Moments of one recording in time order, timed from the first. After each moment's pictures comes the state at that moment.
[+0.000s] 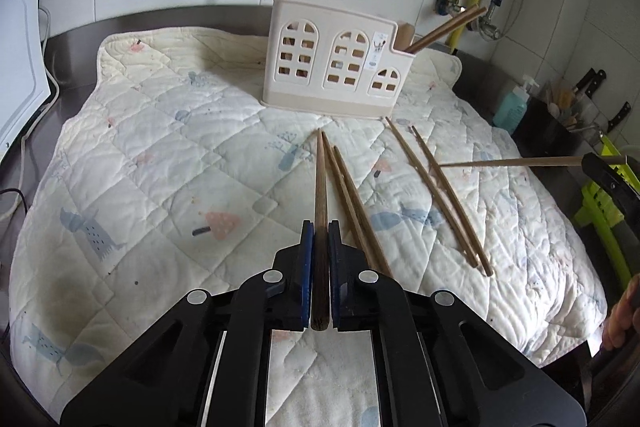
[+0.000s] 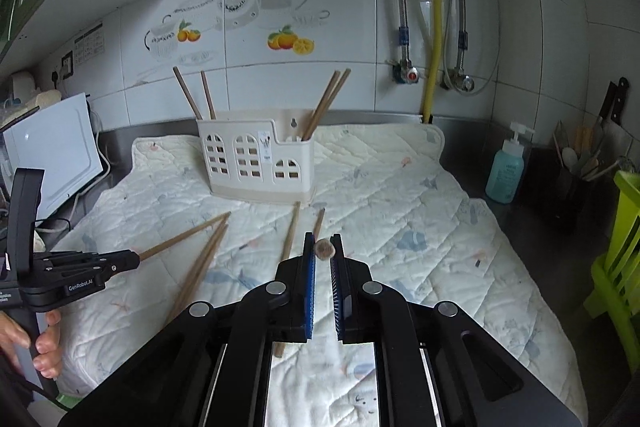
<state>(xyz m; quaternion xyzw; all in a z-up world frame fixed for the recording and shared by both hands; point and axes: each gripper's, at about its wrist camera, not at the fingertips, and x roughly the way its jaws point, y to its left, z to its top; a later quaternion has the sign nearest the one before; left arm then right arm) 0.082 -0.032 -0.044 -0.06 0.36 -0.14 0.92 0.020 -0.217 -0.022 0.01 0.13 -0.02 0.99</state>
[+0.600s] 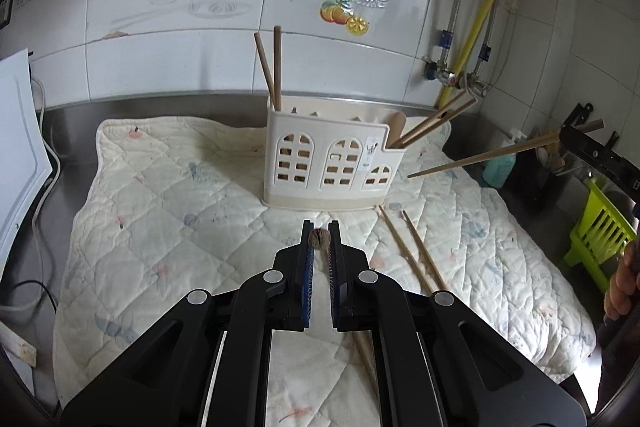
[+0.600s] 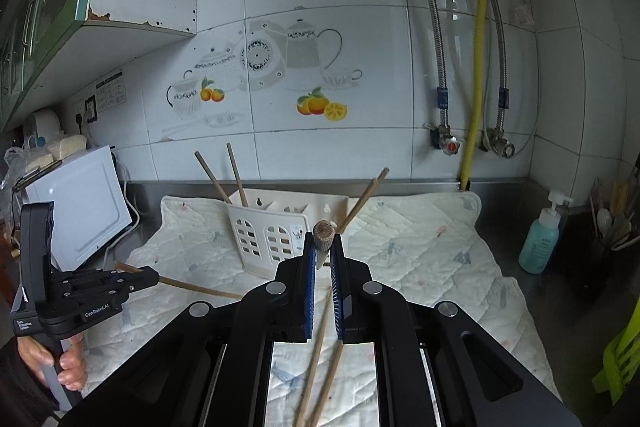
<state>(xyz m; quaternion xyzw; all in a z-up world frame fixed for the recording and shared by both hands) 0.116 -0.022 0.036 -0.05 0.29 -0.16 0.94 0.060 -0.219 0.071 0.02 0.09 0.05 0.99</state>
